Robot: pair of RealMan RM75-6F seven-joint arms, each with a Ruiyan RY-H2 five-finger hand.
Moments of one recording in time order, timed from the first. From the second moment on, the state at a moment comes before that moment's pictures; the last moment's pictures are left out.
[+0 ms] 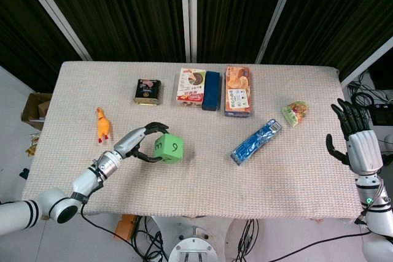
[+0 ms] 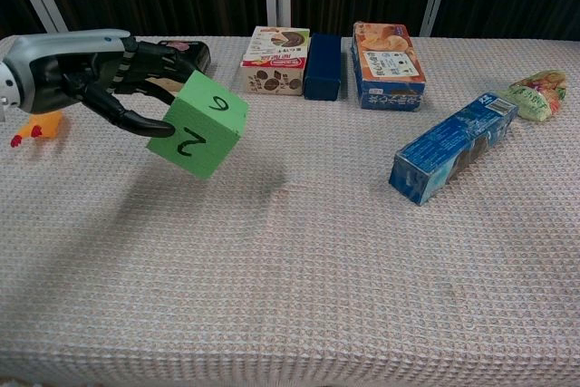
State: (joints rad) left arm -0.72 -1.39 -0.06 -1.50 1.45 0.88 -0.77; right arm 0.27 -1.28 0.14 -1.26 -1.59 1.60 0.34
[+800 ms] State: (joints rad) left arm -0.66 -1.59 0.03 -1.18 1.62 1.05 -0.98; right arm 0.27 -1.29 0.13 -1.26 -1.59 1.57 0.33
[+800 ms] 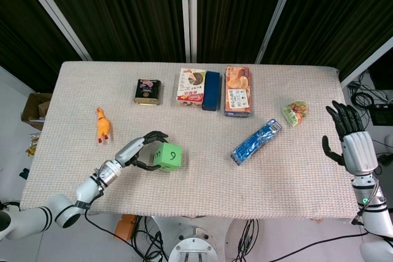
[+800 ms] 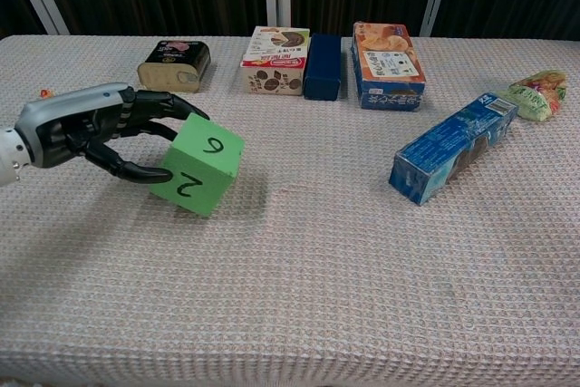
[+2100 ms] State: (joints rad) left arm -0.62 -1.40 0.05 -1.28 1.66 1.18 -0.59; right arm 0.26 -1.29 0.14 -1.26 -1.60 1.61 0.35
